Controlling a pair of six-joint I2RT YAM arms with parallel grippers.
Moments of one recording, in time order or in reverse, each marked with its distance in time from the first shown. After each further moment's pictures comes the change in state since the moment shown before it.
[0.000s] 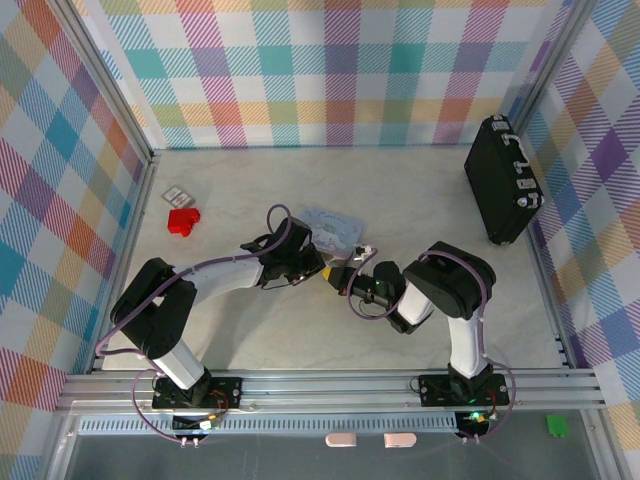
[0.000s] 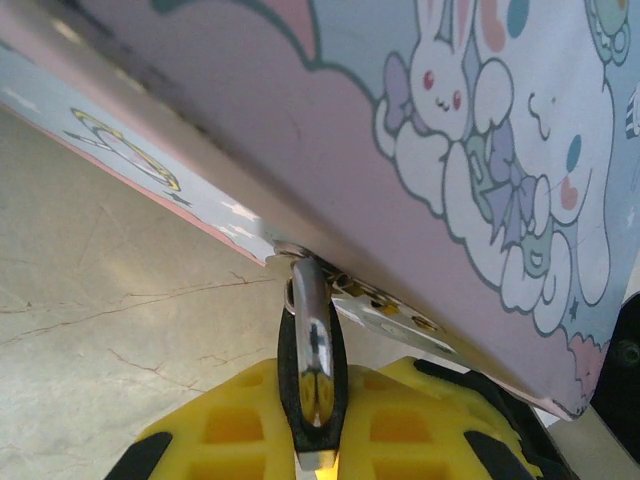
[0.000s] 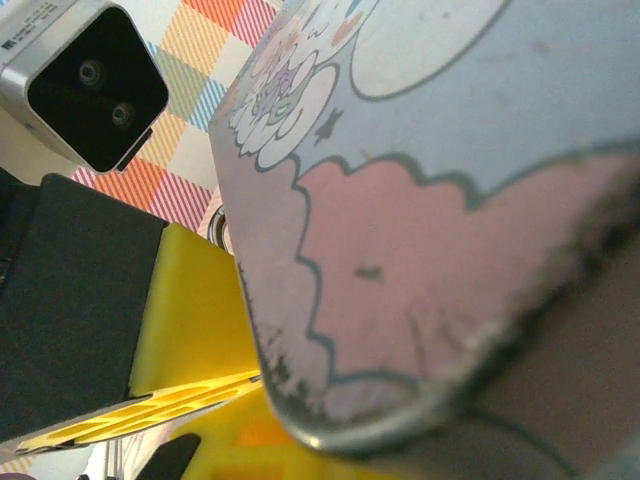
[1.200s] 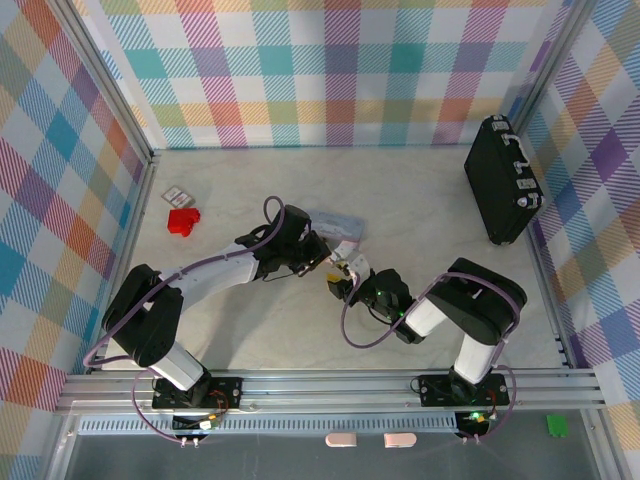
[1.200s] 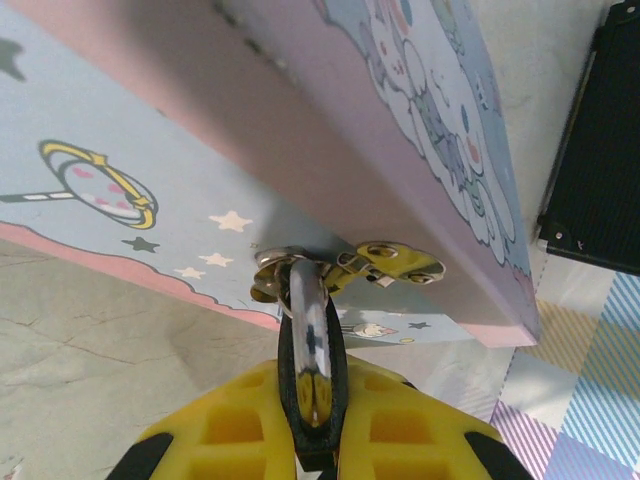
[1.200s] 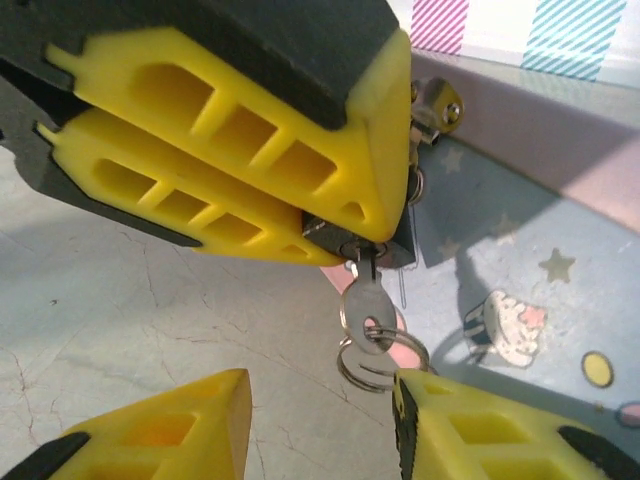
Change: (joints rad) left arm 0.005 -0.054 0.080 -0.056 0.053 -0.113; right arm 0.094 -0.232 -0.090 -0.143 0.277 -0.883
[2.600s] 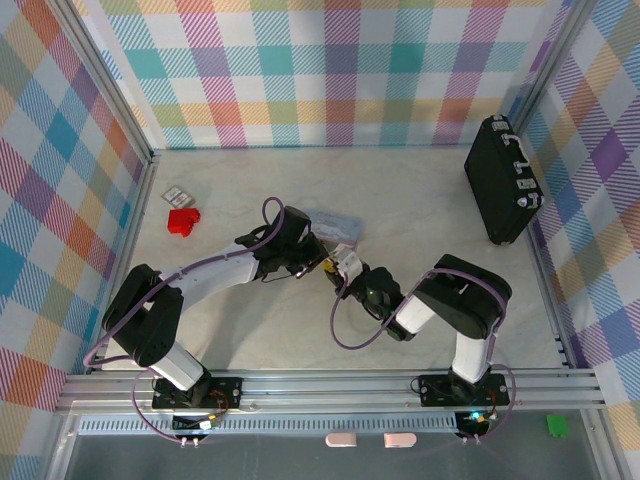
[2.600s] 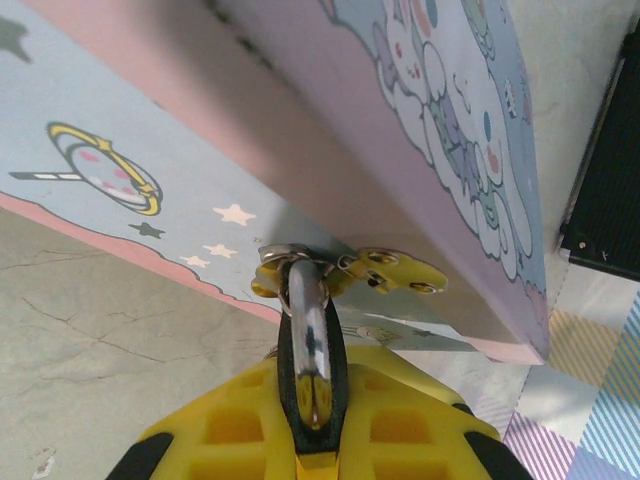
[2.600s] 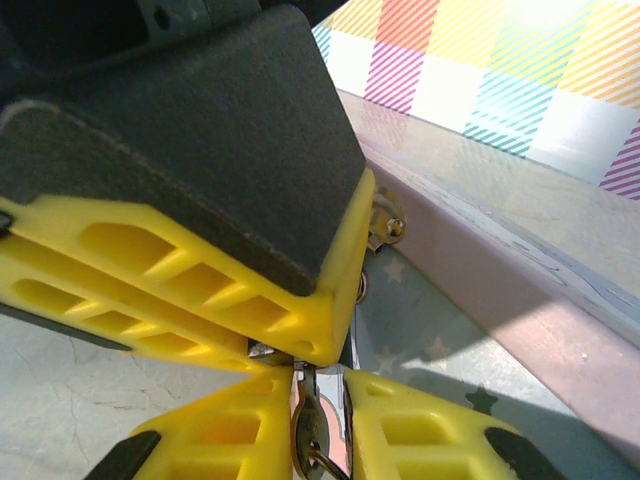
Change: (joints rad) left arm -0.003 0.000 0.000 -0.030 -0.021 0.000; right arm 0.035 0.087 0.075 0.077 0.146 -0.140
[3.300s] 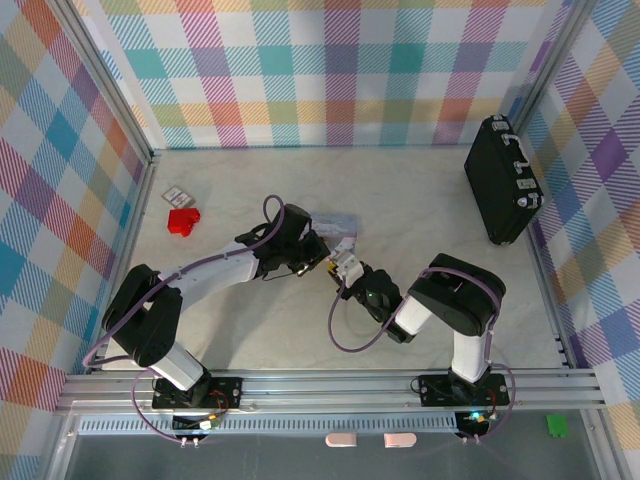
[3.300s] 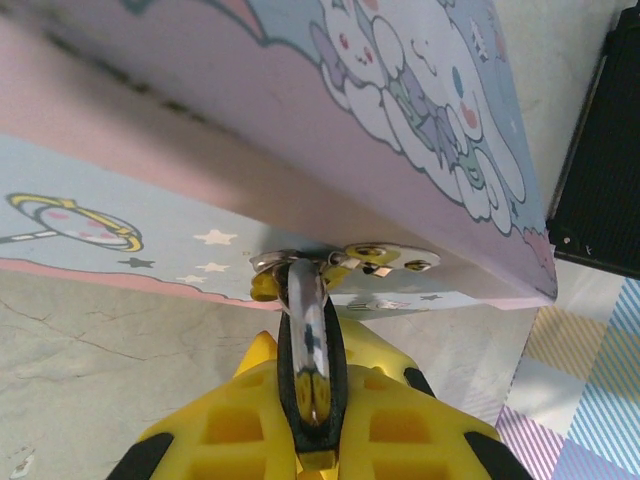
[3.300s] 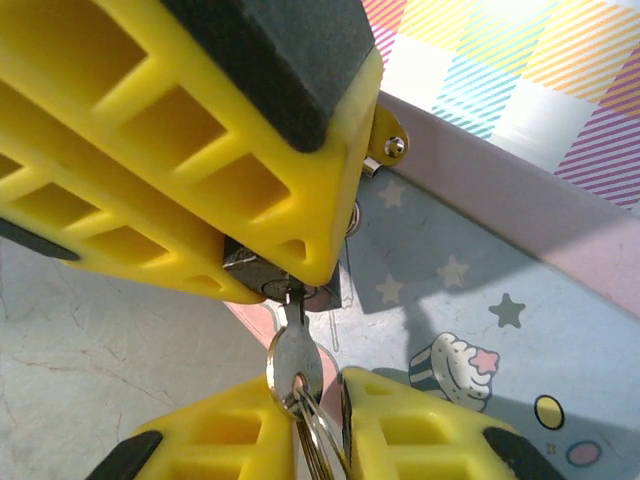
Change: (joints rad) left arm -0.002 0.000 0.021 -0.005 0.010 0.000; right arm 0.006 0.033 -0.012 0.019 0.080 -0.074
